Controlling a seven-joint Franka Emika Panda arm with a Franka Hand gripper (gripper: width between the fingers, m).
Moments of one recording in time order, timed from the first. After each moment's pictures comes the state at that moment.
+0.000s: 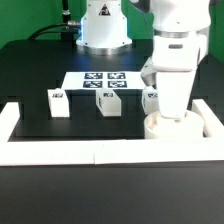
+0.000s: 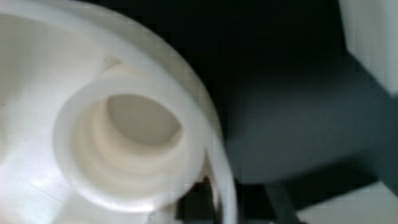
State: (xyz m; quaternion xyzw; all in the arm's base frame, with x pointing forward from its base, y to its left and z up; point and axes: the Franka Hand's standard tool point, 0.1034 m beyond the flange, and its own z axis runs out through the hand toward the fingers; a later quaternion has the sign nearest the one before) arm 0.575 0.104 0.021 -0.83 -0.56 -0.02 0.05
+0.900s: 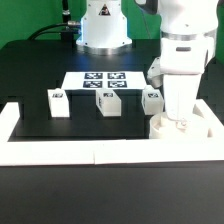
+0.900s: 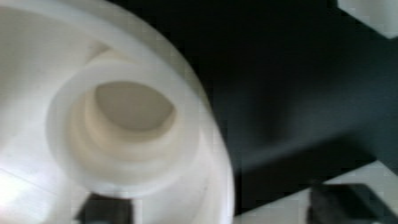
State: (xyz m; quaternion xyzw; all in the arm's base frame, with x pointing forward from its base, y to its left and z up) arm 0.575 0.111 0.018 -0.83 -0.55 -0.02 0.05
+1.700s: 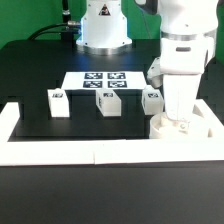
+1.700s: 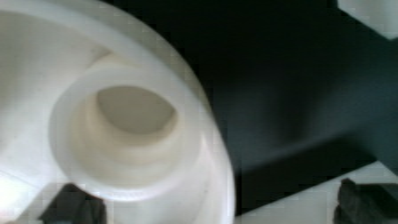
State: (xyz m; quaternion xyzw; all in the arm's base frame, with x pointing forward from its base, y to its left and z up) arm 0.576 0.110 0.022 -0.84 -0.55 -0.02 0.05
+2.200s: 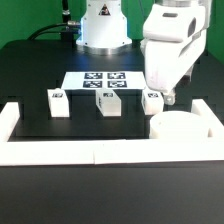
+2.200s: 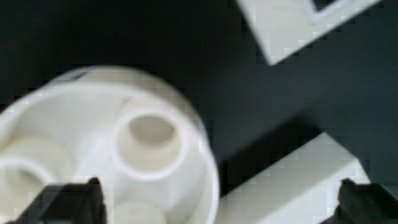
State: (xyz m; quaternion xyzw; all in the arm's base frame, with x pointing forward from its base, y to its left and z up) arm 0.566 0.092 0.063 -0.89 -0.45 0.01 0.04
